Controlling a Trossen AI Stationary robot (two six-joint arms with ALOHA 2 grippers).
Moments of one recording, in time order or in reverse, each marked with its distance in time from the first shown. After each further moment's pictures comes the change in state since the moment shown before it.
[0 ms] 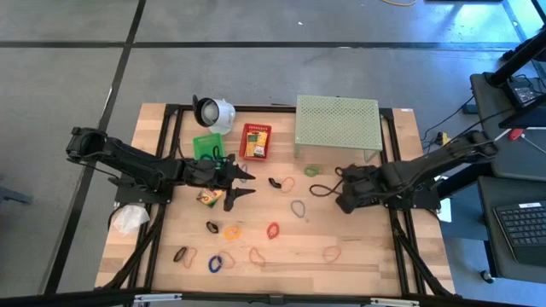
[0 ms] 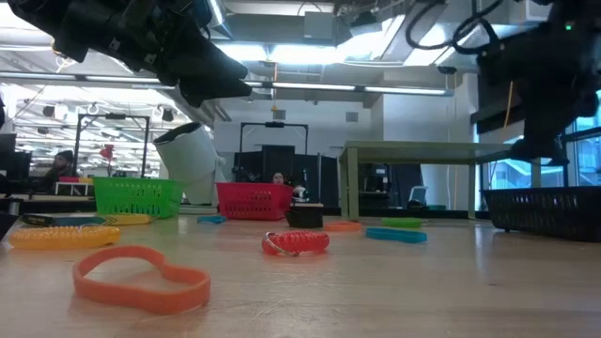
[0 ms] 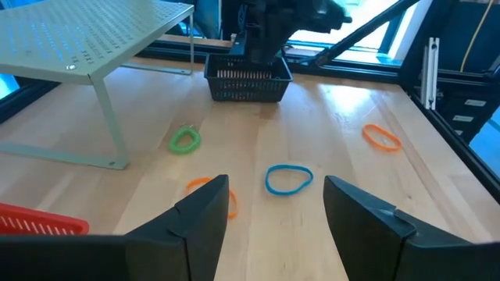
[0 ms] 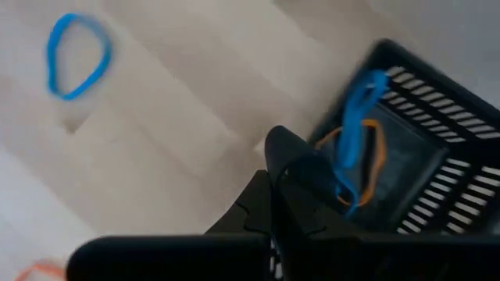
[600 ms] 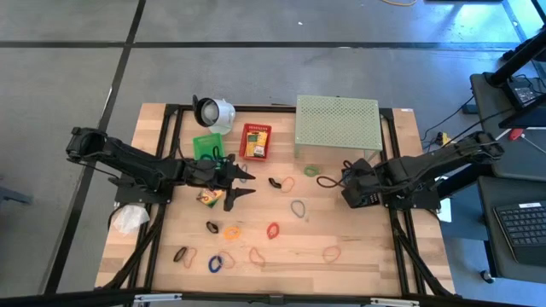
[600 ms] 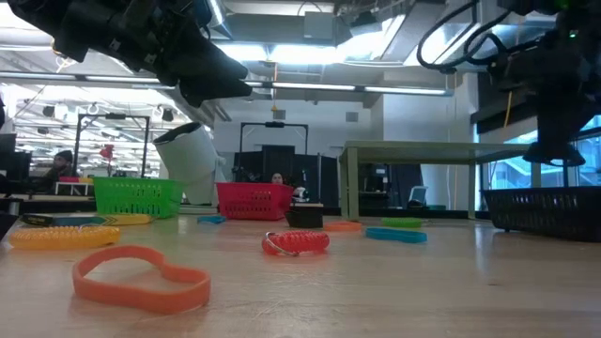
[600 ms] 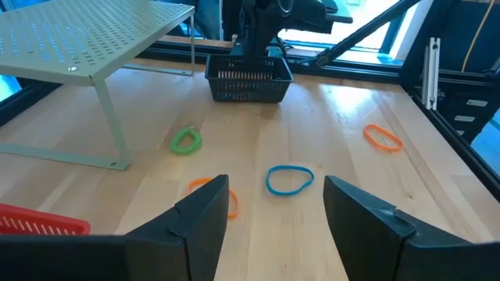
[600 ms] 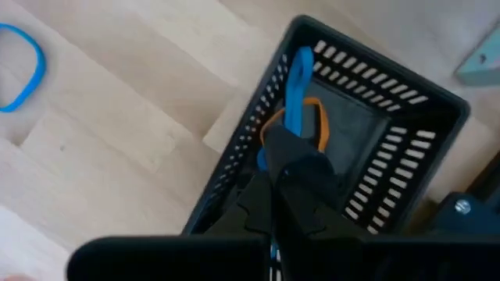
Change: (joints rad) left arm 0.000 0.000 0.000 0.000 -0.004 0.000; right arm -0.057 -0.075 -0.024 -0.119 -0.019 0.061
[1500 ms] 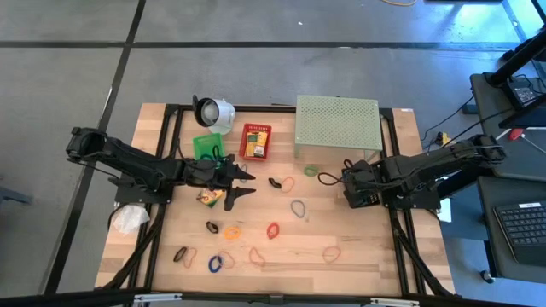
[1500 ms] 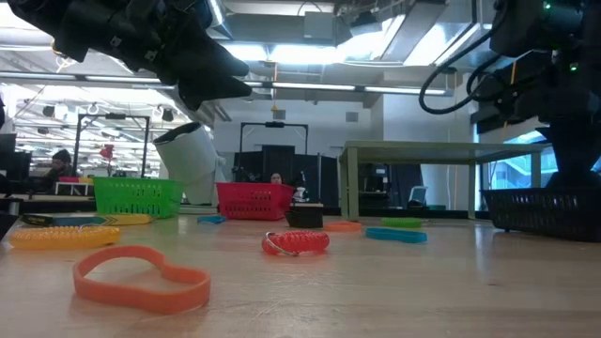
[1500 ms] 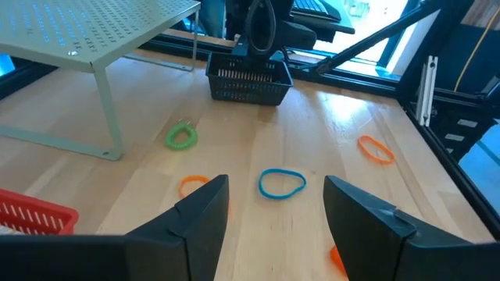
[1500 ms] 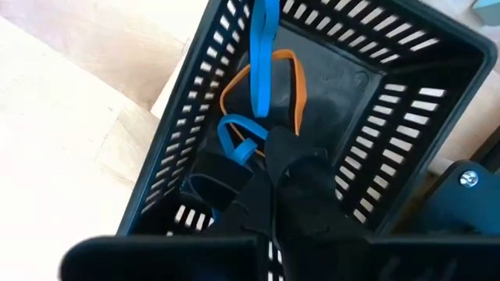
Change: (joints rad) left arm 0.000 0.000 0.000 0.006 0.000 -0.093; right arm -0.101 0.000 -0.114 0.043 -0.129 -0.052
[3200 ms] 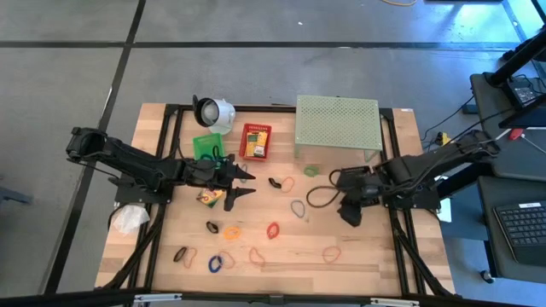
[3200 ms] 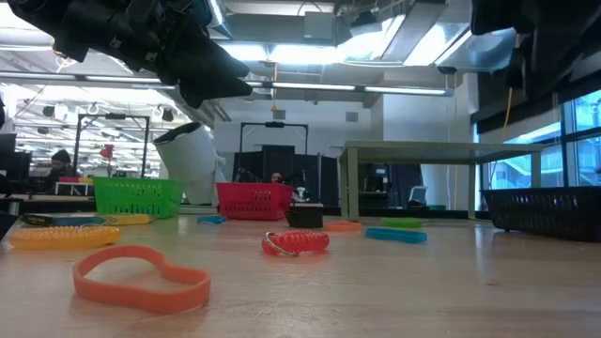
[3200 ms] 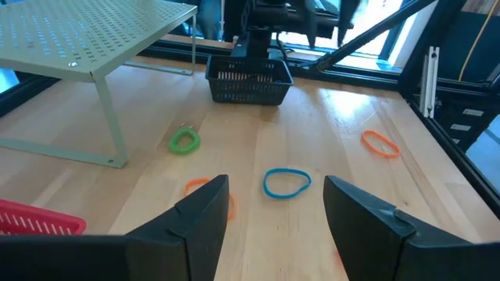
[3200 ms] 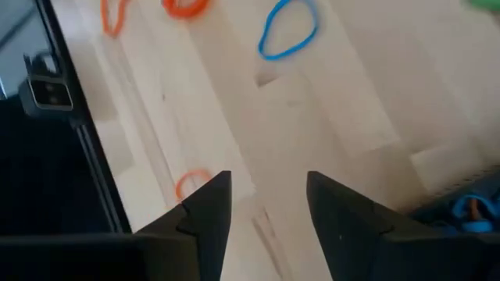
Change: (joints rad) left arm 0.001 0.000 0.000 0.000 0.000 0.058; right arm 0.168 0.068 0.277 0.221 -0.152 -0.310
